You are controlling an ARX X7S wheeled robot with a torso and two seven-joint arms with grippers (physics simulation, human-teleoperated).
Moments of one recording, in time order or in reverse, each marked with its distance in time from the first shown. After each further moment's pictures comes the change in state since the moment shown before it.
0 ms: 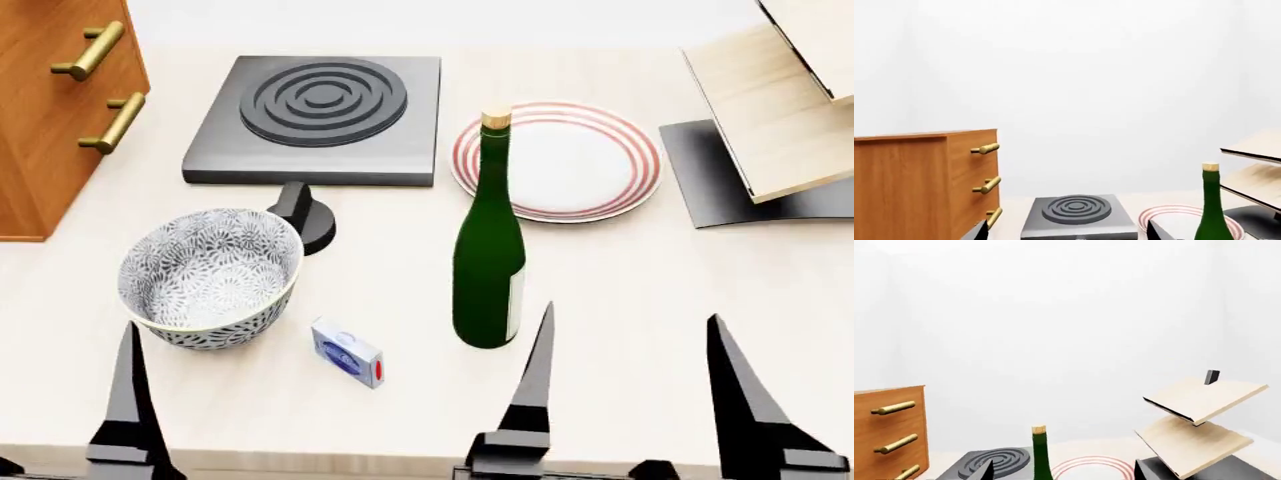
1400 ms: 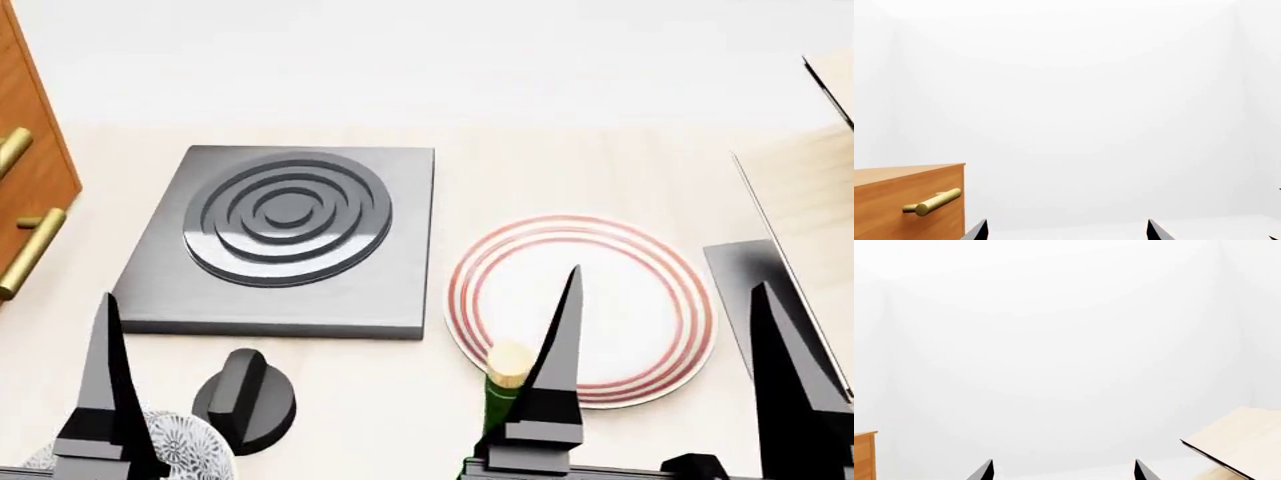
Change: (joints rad) left arm -0.045 -0.056 0.050 0.162 -0.026 -0.109 -0.069; right arm 0.056 0.101 0.035 -0.173 0.197 0.106 0.155
